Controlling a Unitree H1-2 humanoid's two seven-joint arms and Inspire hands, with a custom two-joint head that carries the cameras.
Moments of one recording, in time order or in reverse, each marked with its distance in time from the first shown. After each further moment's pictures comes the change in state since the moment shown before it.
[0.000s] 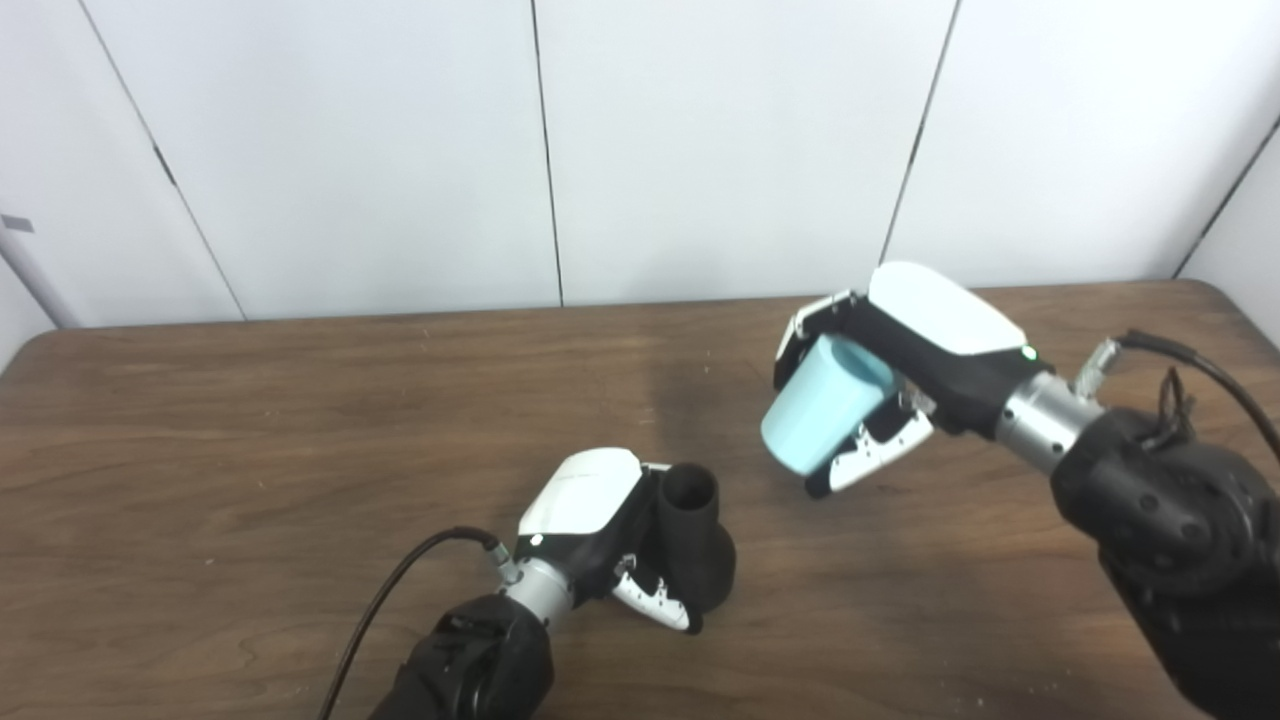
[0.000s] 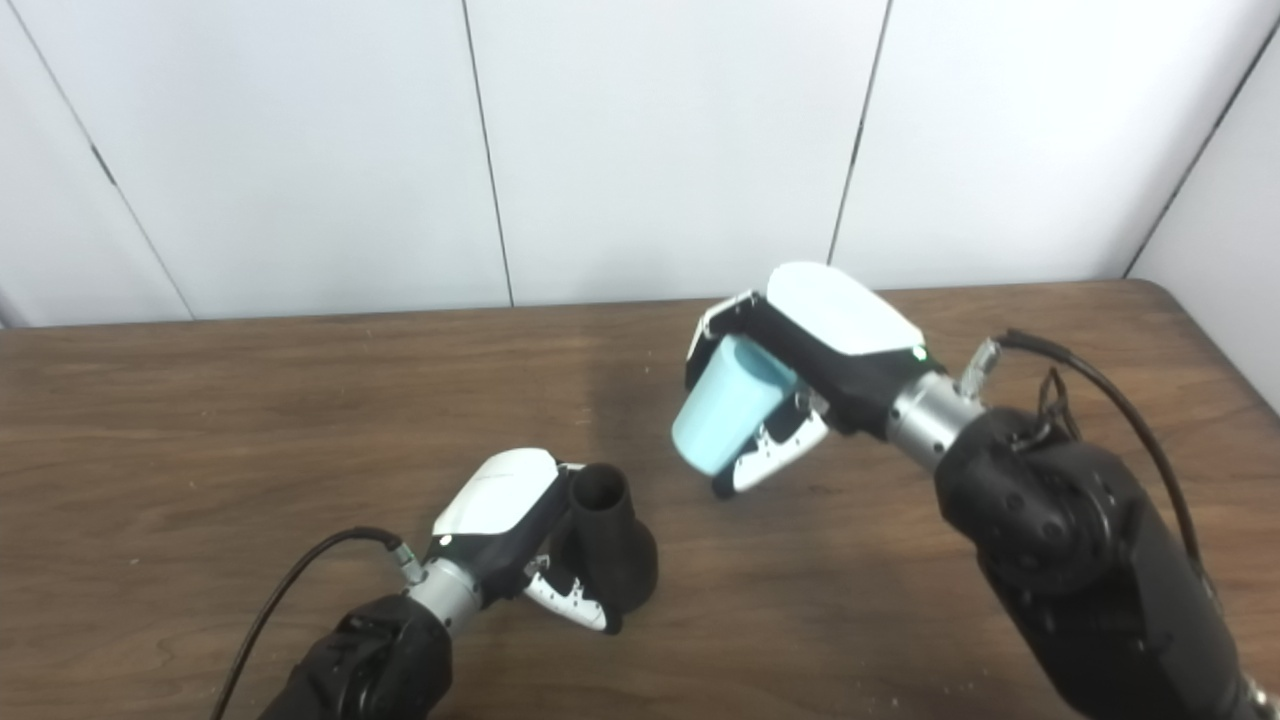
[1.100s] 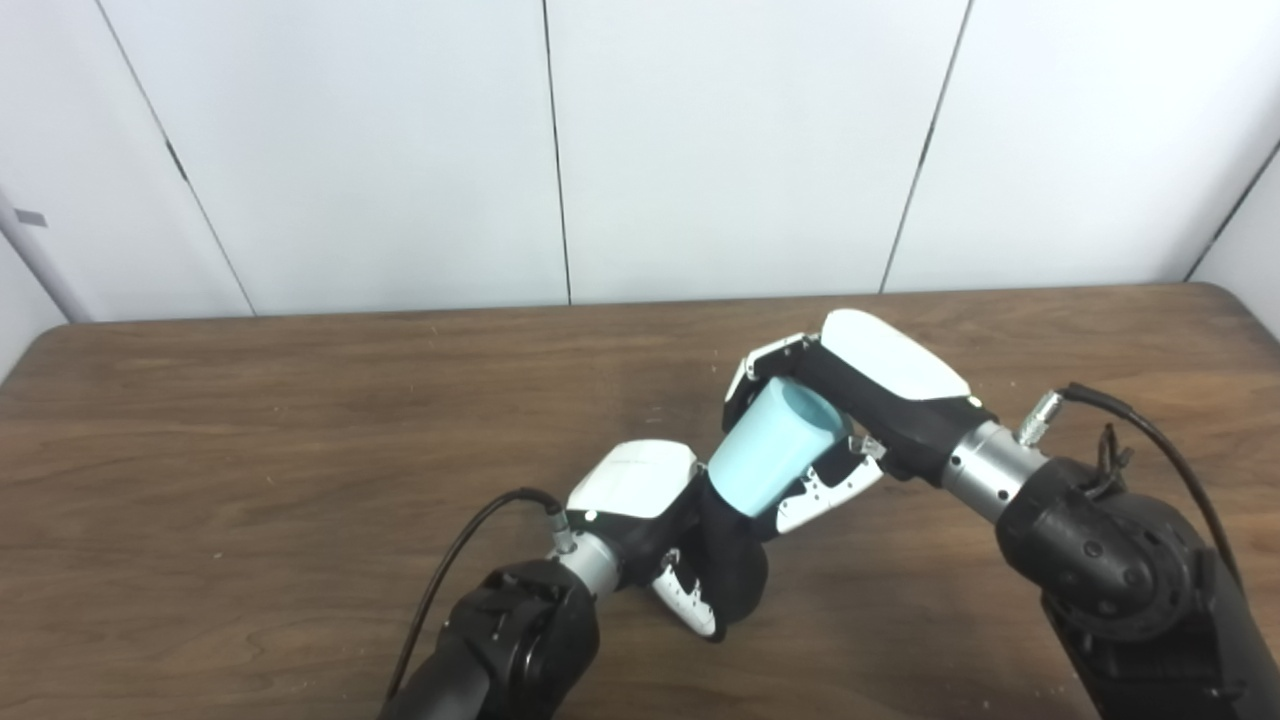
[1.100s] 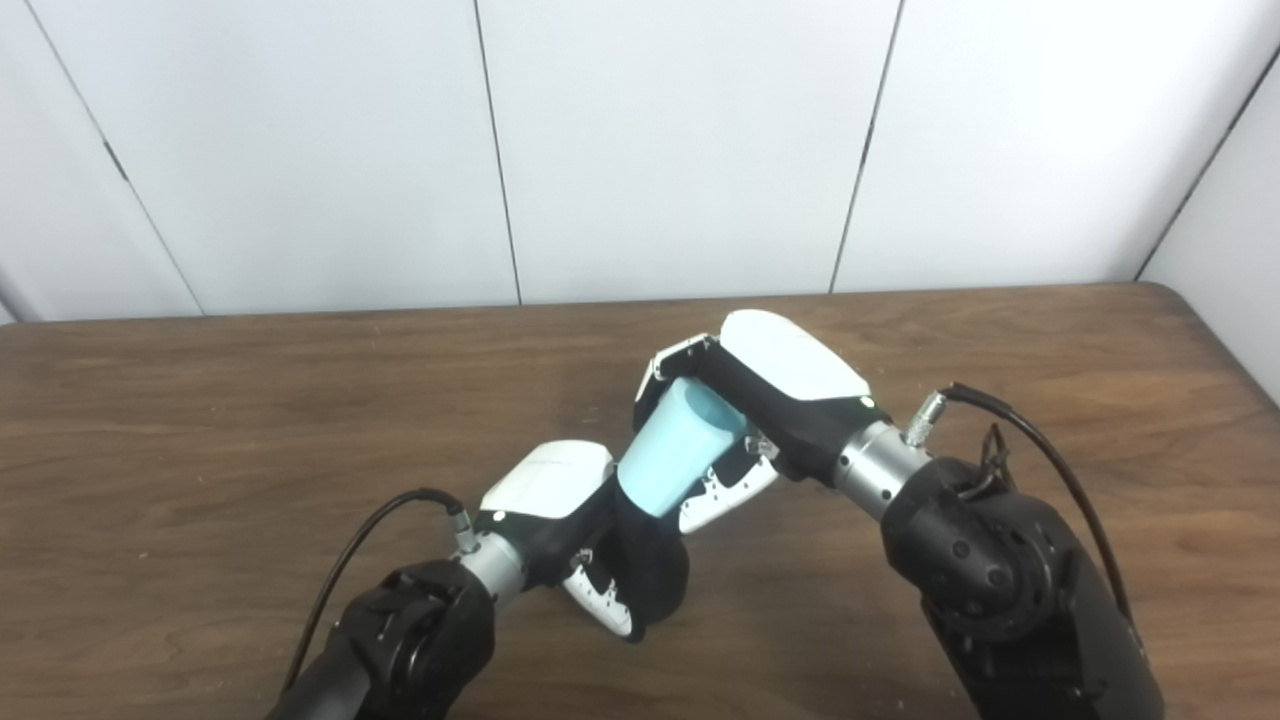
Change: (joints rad) left arm -0.075 -0.054 -0.011 -0.018 0.192 0.016 -0.283; right arm 0.004 0.125 0.031 0.024 -0.035 -0.025 0.002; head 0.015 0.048
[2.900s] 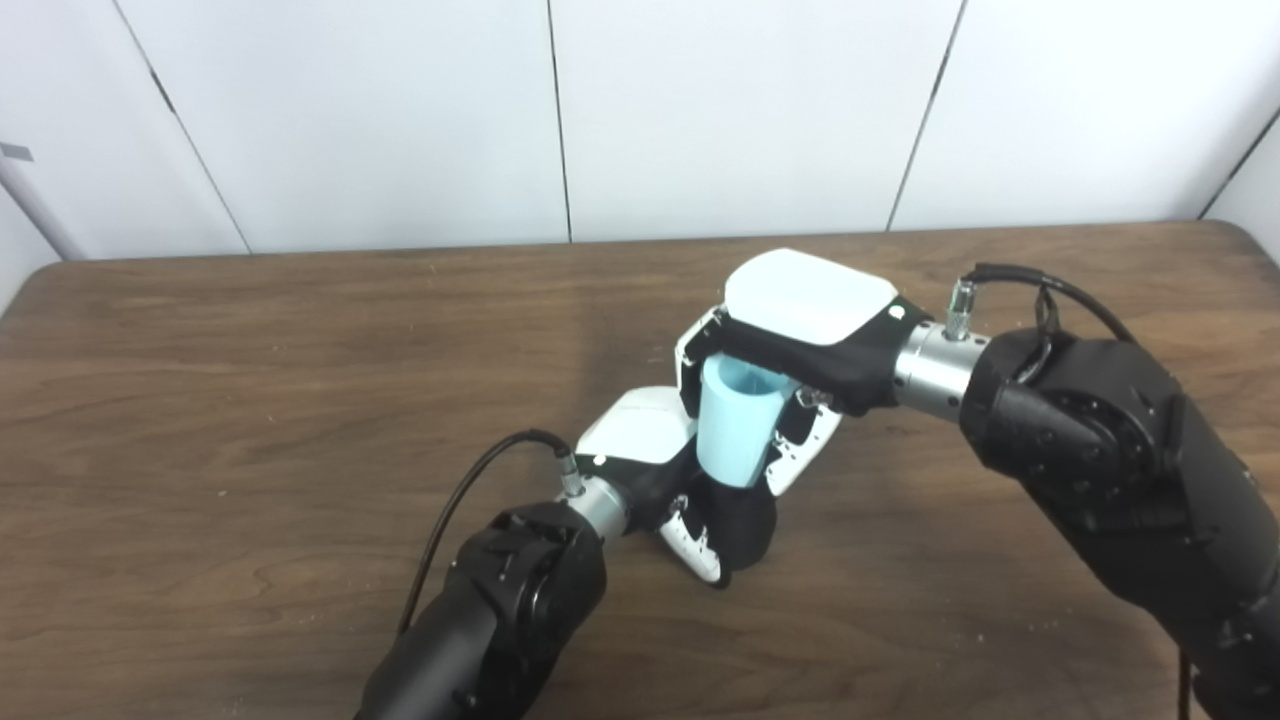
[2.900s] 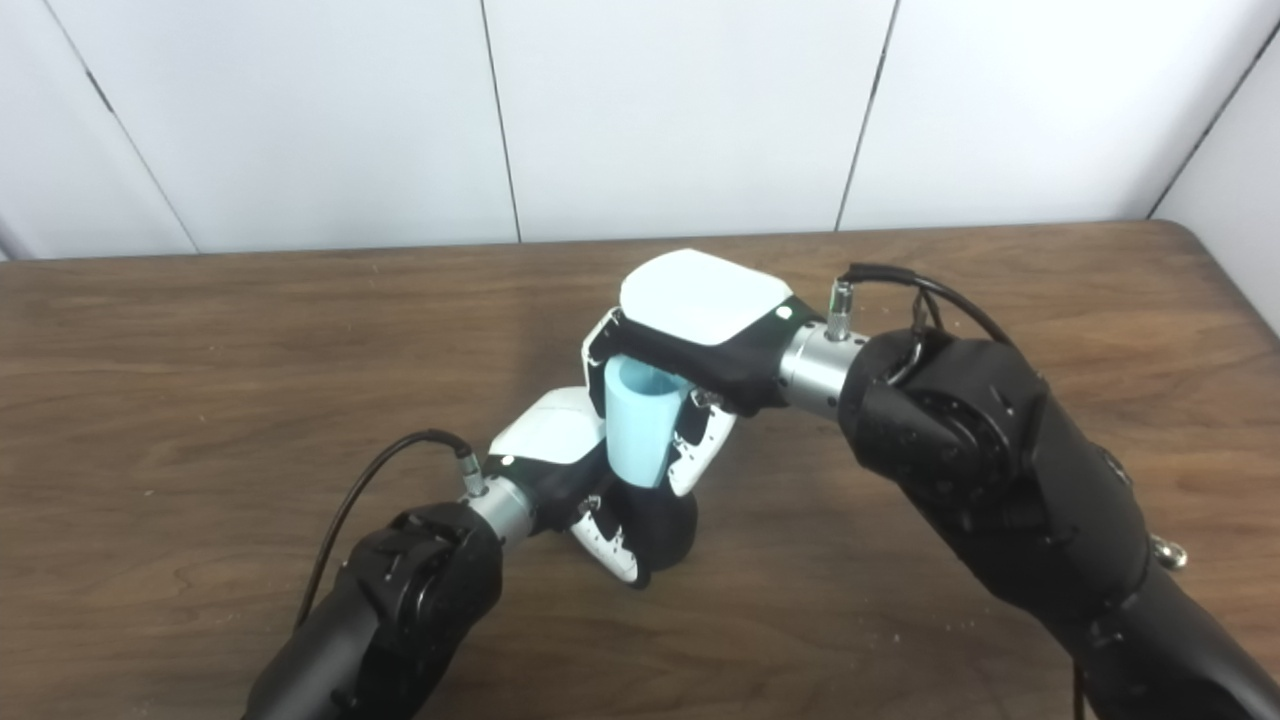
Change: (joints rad) left arm 0.006 -0.003 -0.004 -0.008 -0.011 0.001 -0.018; right arm -0.202 -0.105 0.179 0.031 -0.048 -0.136 0.248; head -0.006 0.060
